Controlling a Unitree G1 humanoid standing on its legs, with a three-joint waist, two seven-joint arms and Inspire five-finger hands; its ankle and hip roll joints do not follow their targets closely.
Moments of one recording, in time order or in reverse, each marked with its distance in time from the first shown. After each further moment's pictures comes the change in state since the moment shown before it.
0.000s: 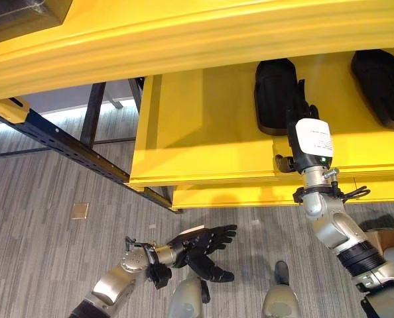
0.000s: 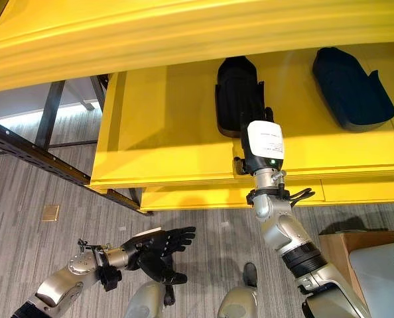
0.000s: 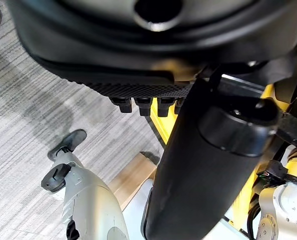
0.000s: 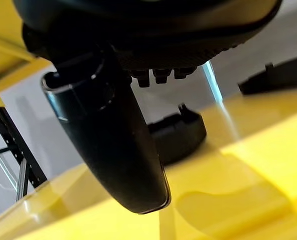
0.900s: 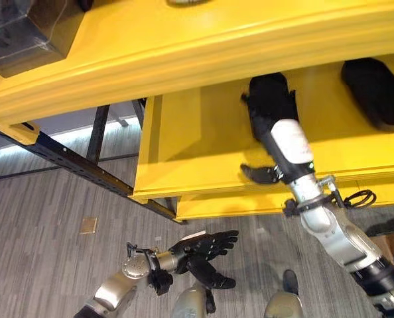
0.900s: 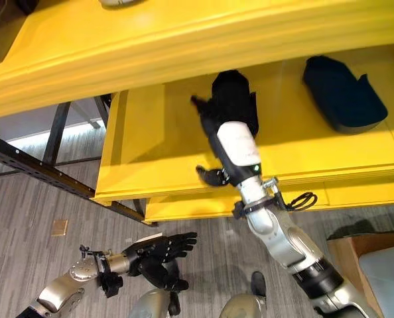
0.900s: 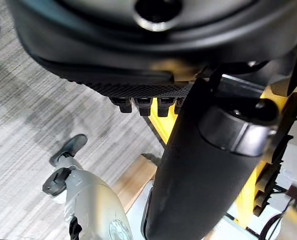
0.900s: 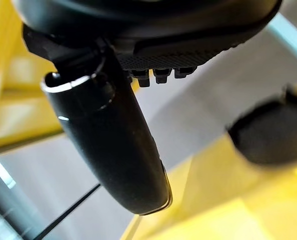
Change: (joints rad) left arm 0.066 -0.001 -0.012 0.012 -0.002 -0.027 0.007; right arm 0.213 -0.135 0.026 -0.363 0.279 -0.307 0.259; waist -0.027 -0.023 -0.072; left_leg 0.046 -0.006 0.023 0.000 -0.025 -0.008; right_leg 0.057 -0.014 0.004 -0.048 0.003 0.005
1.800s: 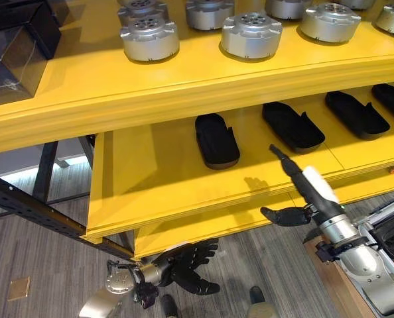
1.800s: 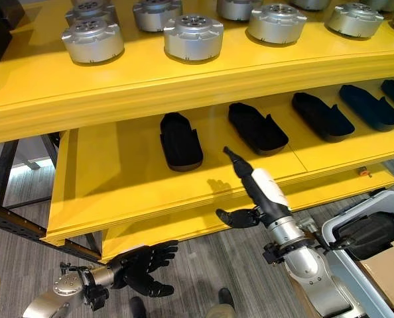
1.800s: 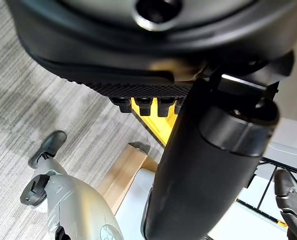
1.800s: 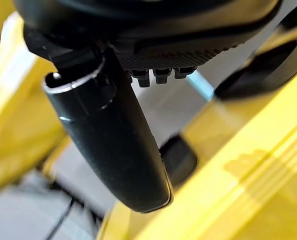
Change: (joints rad) left arm 0.137 0.004 0.131 0.018 0.043 0.007 -0.001; right arm 0.421 0.034 -0.337 -0.027 0.276 -0.060 0.040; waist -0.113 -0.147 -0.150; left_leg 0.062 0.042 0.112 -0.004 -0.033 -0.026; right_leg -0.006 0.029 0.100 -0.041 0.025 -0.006
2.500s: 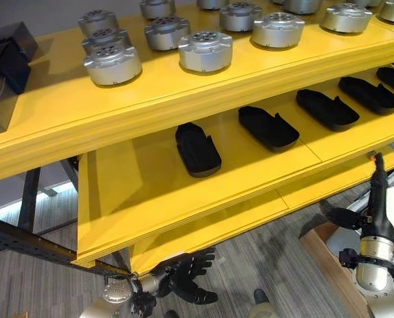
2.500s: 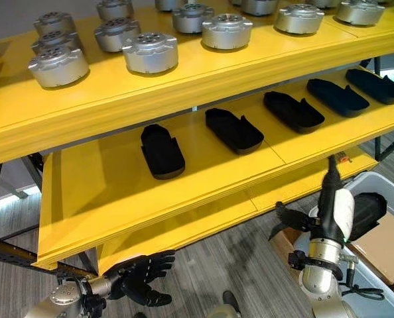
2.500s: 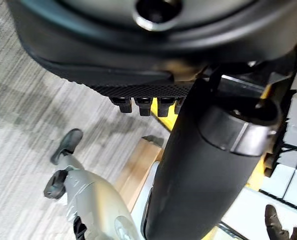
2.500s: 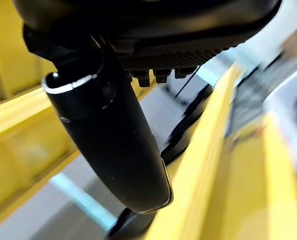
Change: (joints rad) left arm 0.038 -0.006 -0.009 0.003 -0.003 0.063 0.000; right arm 0.115 0.126 -0.171 0.164 -0.042 0.168 -0.466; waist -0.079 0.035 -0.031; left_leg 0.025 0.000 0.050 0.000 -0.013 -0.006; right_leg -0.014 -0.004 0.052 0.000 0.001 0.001
